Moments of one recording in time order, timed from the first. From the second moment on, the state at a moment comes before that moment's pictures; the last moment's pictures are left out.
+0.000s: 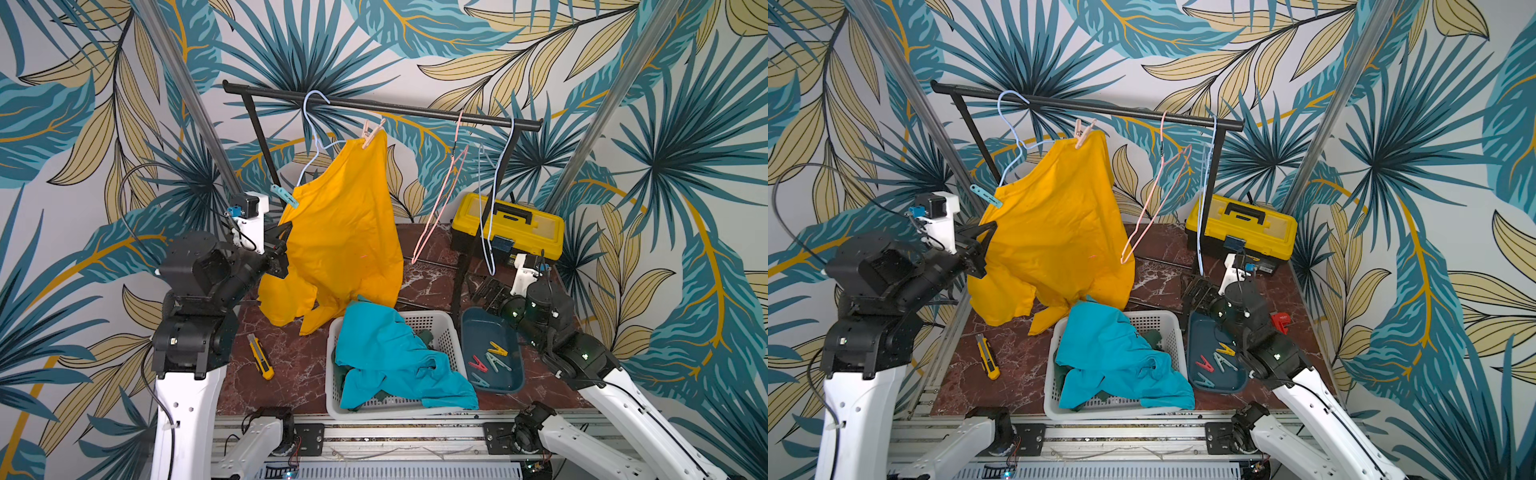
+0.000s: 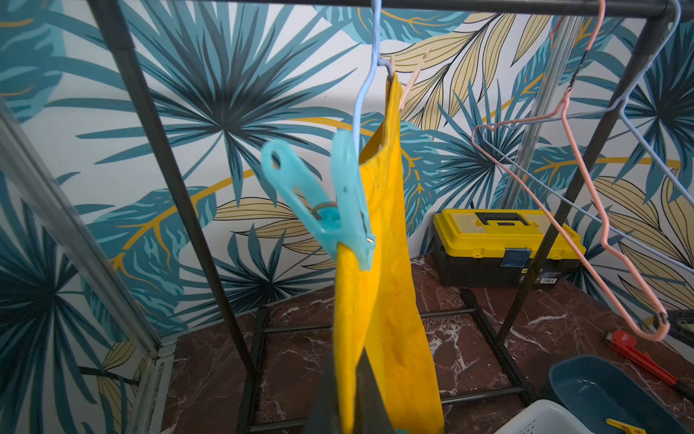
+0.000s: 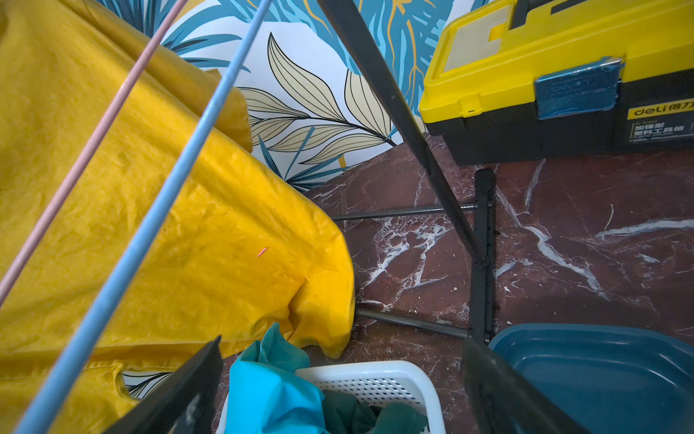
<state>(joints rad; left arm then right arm) -0.01 0.91 1.50 -0.63 0.33 0.01 0.52 0.79 0.93 -0.46 0.20 0.73</state>
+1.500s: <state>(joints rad) -0.12 0.85 2.09 -0.83 0.37 -0.14 0.52 0.68 0.89 -0.52 0.19 0.80</state>
